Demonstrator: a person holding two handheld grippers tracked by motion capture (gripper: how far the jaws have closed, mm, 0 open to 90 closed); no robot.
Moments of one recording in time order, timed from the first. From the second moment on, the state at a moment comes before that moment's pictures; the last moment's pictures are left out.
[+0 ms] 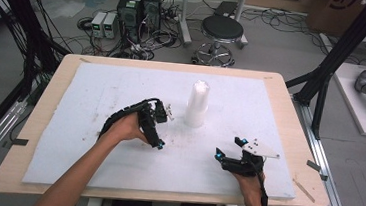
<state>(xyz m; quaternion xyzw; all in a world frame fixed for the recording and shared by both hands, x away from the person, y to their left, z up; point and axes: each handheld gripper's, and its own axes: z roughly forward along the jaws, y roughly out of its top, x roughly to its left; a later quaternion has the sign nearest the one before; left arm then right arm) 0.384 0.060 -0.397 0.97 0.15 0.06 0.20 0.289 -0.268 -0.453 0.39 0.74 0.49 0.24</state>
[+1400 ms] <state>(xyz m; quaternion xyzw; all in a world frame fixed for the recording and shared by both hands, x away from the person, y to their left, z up) 0.304 0.197 -0.442 0.81 0.29 0.15 0.48 0.288 -0.269 -0.454 0.38 0.74 0.50 0.24</state>
